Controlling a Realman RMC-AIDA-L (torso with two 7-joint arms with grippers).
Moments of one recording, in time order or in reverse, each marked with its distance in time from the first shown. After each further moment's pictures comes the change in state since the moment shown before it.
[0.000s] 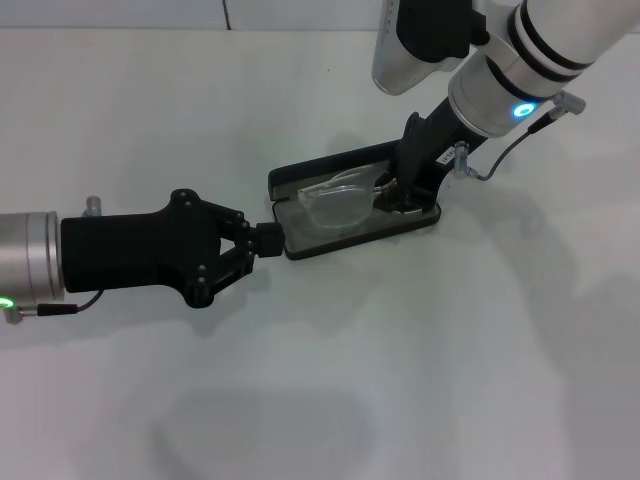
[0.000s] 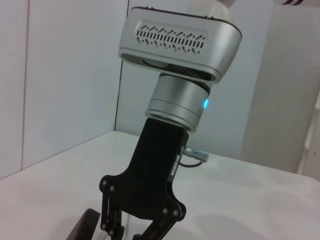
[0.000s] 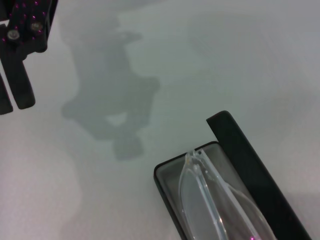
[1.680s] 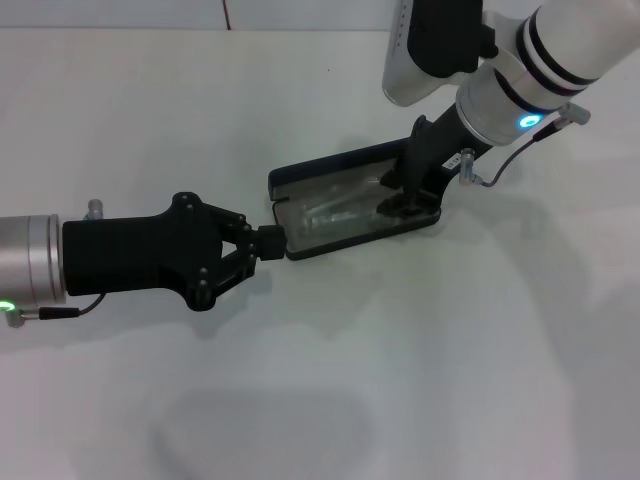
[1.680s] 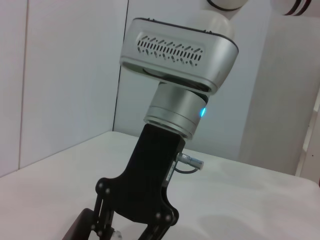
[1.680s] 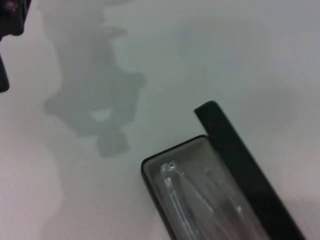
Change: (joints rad) left arm 0.003 -0.005 -0.001 0.000 0.001 0.005 -0.005; right arm -0.058 0.000 -0.029 -0.040 0.006 0.053 -0.003
